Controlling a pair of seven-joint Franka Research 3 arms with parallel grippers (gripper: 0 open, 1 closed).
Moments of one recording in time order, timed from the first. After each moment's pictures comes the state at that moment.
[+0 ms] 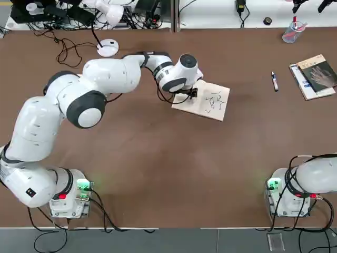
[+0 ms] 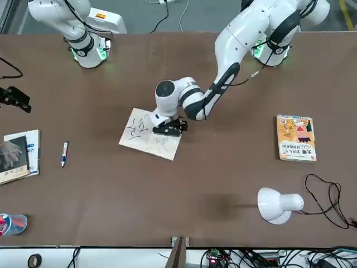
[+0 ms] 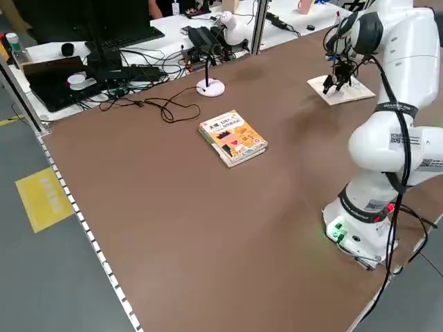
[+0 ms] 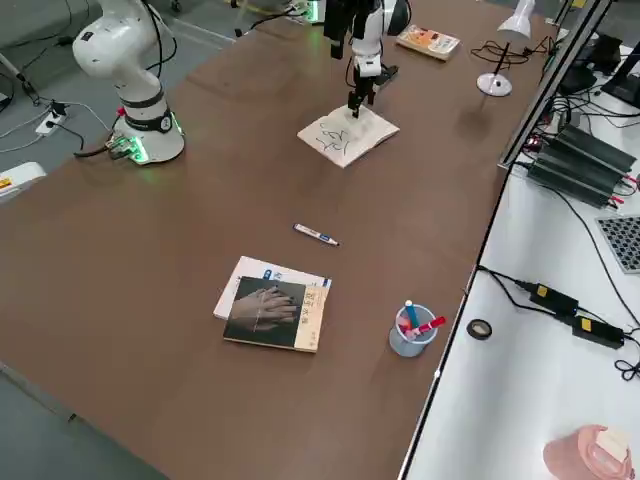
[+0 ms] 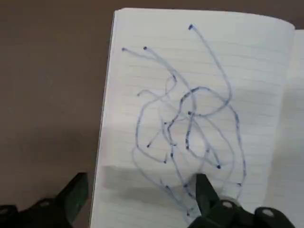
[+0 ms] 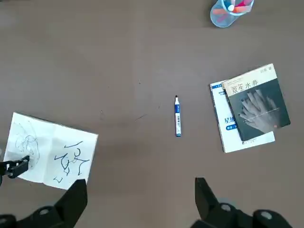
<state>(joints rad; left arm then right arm) -0.71 0.88 -0.25 -1.42 0.37 2.31 -0.94 0.17 0.04 -0.09 -1.48 -0.01 1.57 0.10</state>
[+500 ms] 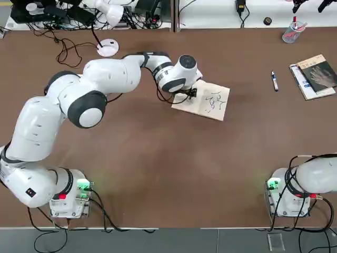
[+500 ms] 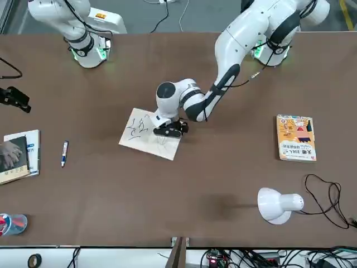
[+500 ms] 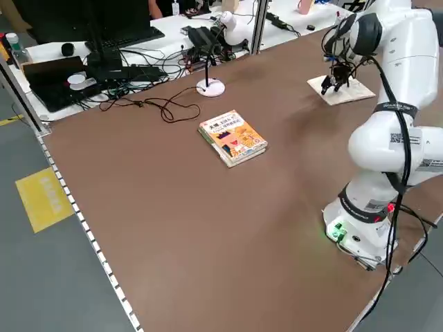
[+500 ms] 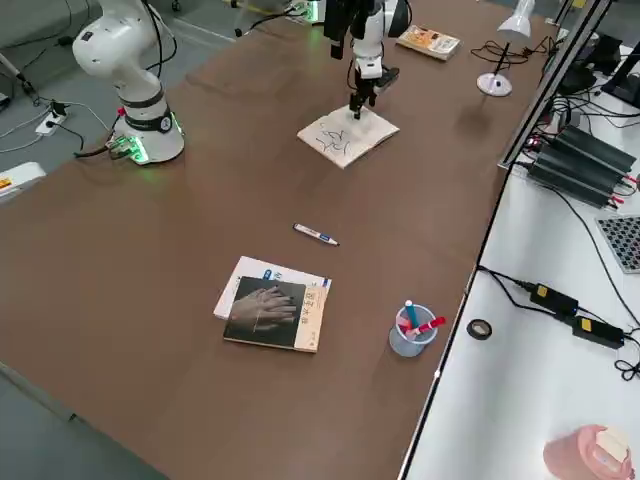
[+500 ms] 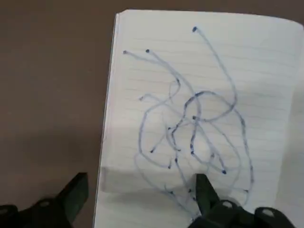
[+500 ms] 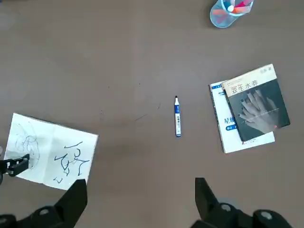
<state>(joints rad) -0.71 0.89 -0.24 -1.42 0.39 2.32 -0.93 0.17 0.04 -0.09 -1.48 -0.01 1.57 0.10</state>
